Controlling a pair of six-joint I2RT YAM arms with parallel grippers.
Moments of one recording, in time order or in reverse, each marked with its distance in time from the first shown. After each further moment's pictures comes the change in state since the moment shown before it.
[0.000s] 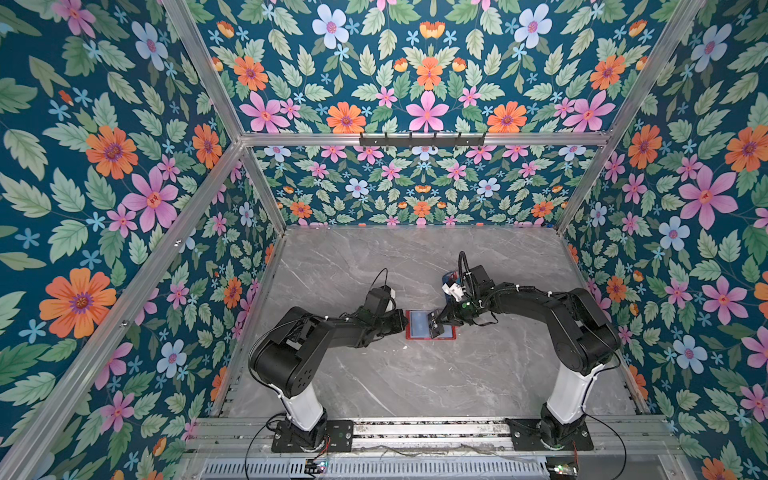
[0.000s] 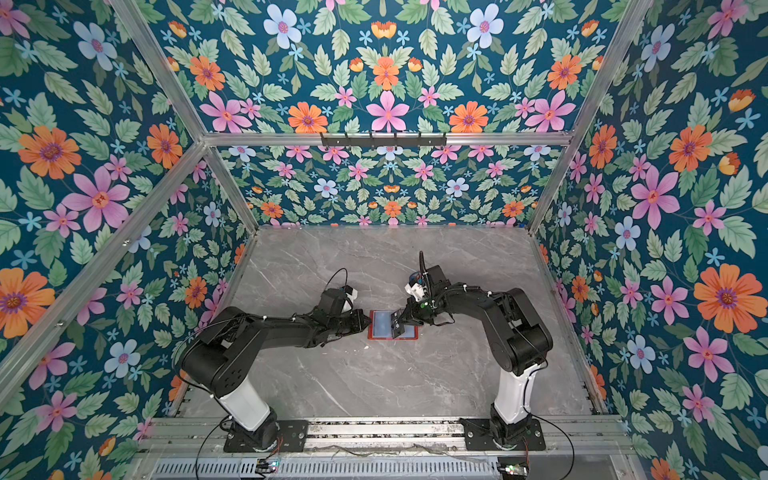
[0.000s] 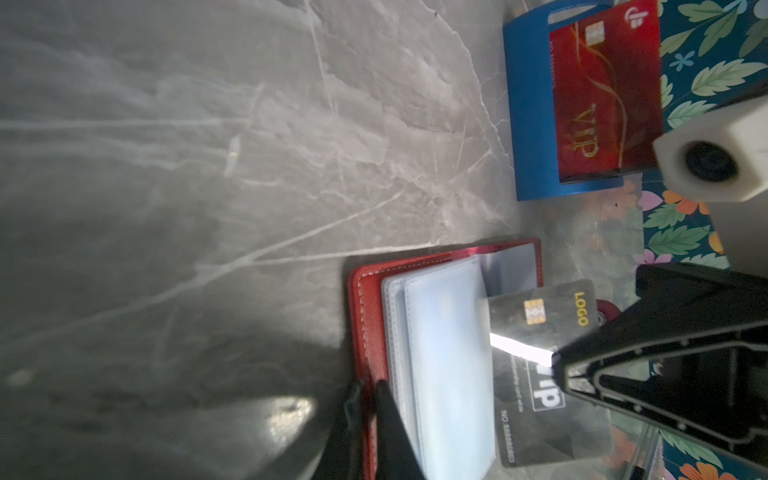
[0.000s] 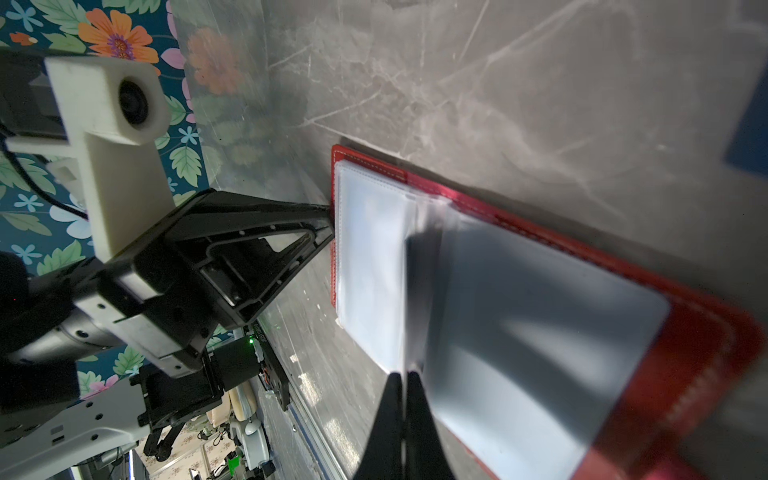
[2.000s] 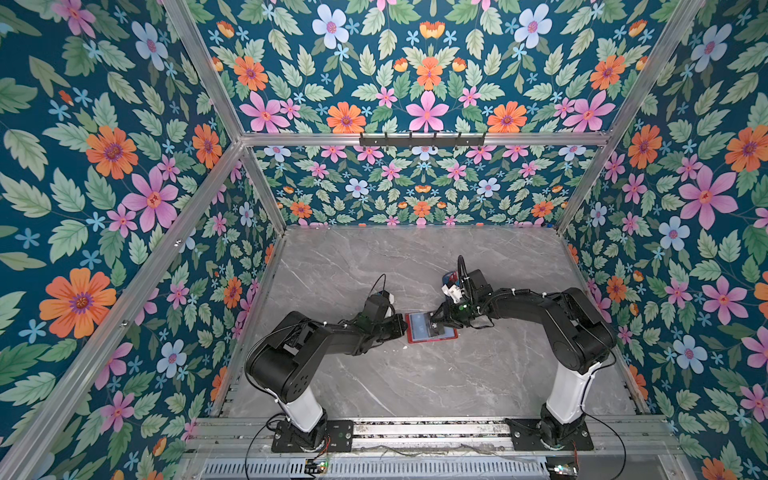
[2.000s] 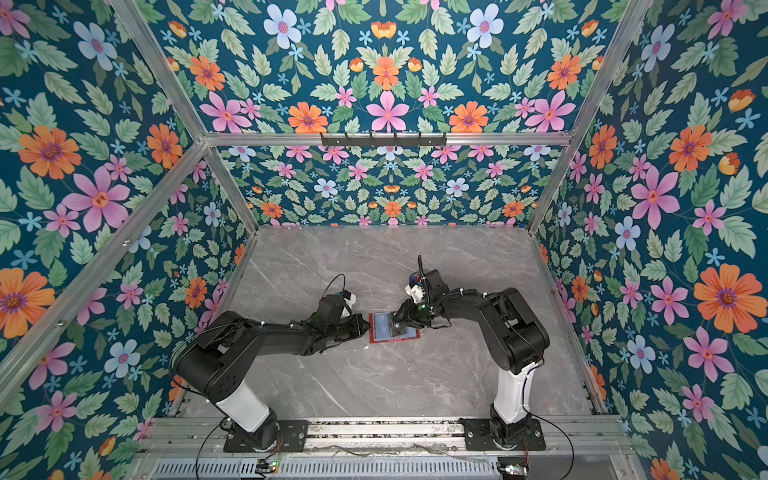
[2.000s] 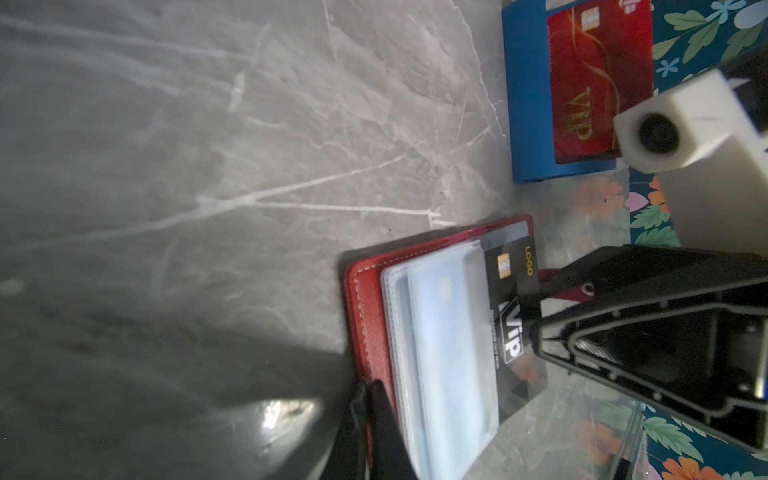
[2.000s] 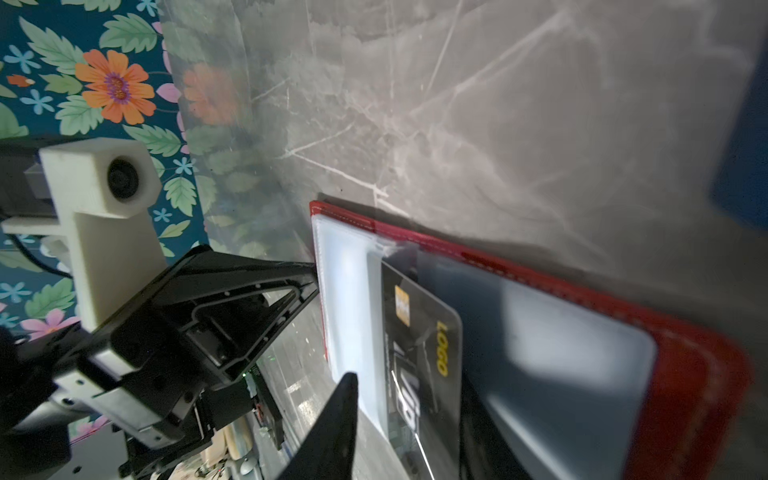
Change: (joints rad) left arm -0.023 -0.037 -0.074 0.056 -0.005 -0.052; right arm 0.027 0.007 -0.048 0.127 0.085 0.093
